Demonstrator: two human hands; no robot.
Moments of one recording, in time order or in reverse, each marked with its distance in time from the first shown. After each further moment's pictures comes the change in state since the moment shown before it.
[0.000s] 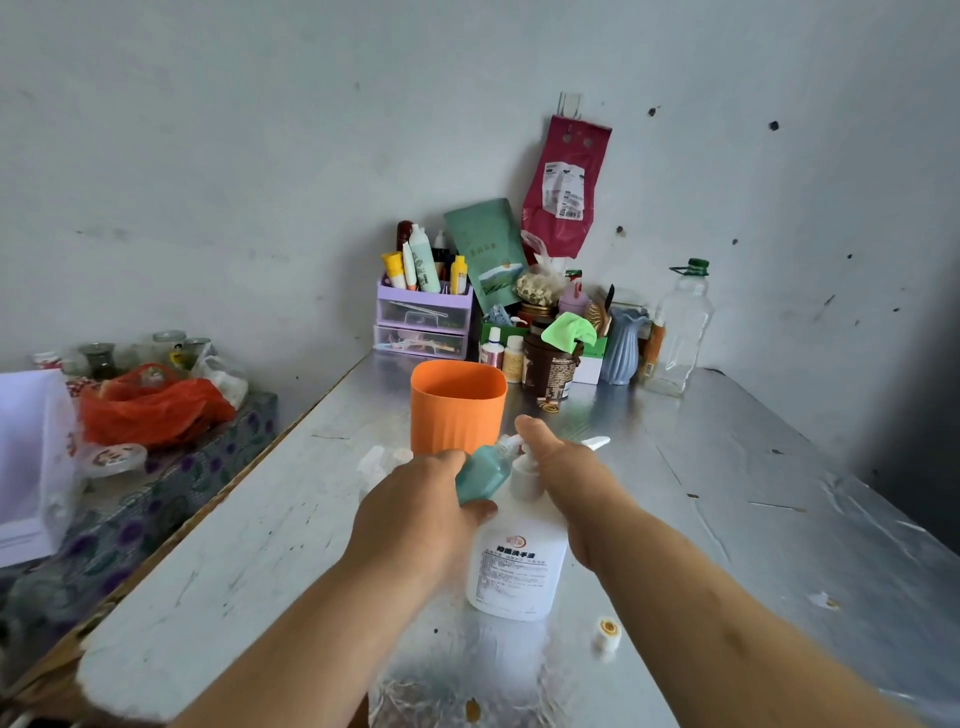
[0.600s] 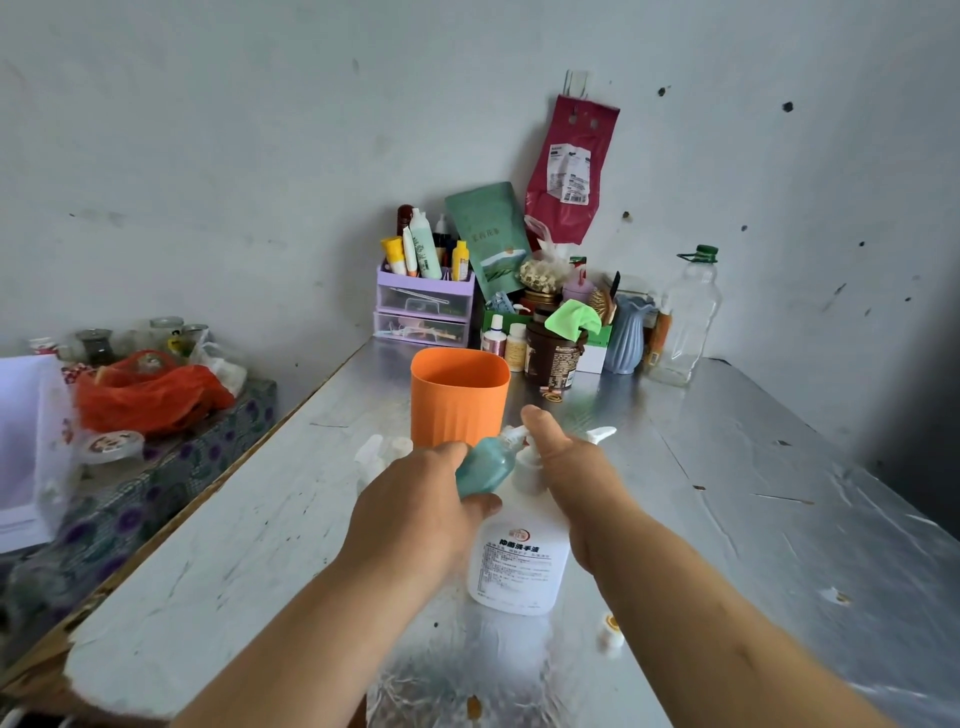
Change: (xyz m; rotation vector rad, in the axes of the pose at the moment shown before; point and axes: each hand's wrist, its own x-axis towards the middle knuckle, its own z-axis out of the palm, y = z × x) left_hand 0.000 0.001 0.002 -0.023 0.022 -0.007; right_hand 0.004 0.006 0.002 0.064 0.057 0.049
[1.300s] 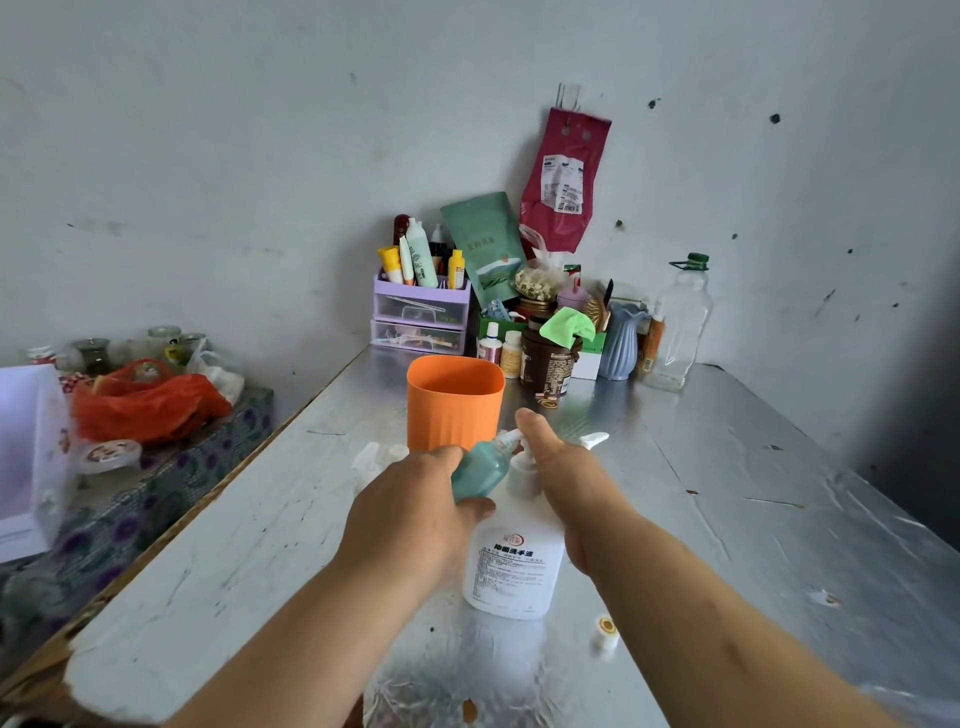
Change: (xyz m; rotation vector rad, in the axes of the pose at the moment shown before) left_hand -0.001 0.003 -0.004 0.027 -0.010 -0.001; right_hand -0.008 -0.009 0.000 -0.039 -0.029 0.029
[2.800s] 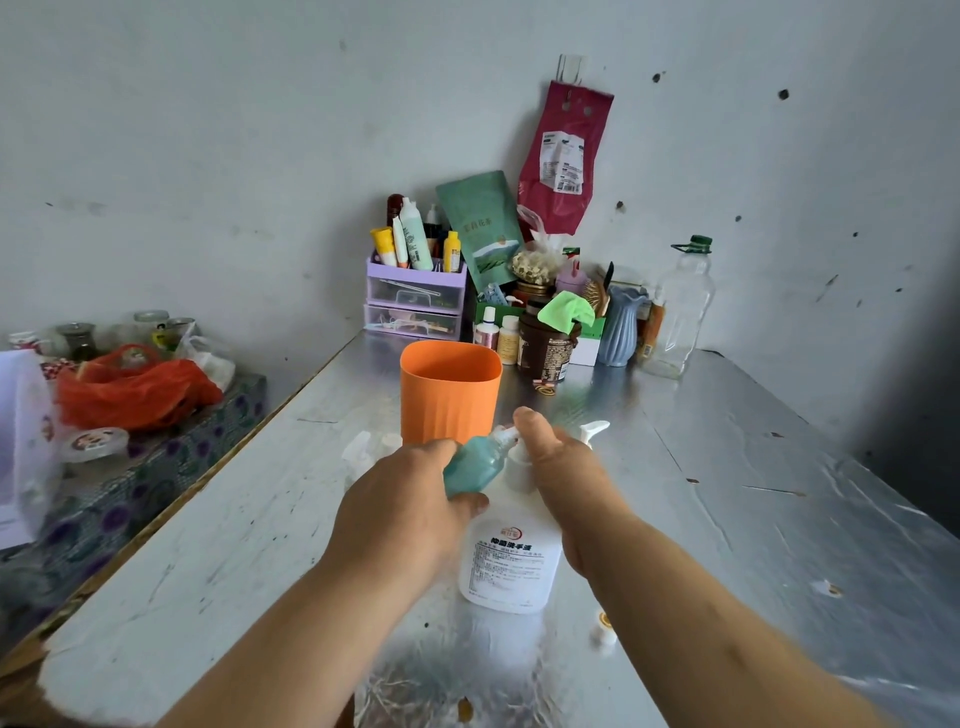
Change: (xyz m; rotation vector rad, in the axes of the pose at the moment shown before) left_hand 0.004 -0.009 0.011 -0.031 0.026 0.012; right_hand 0.011 0.016 0.003 0.029 0.010 -0.061
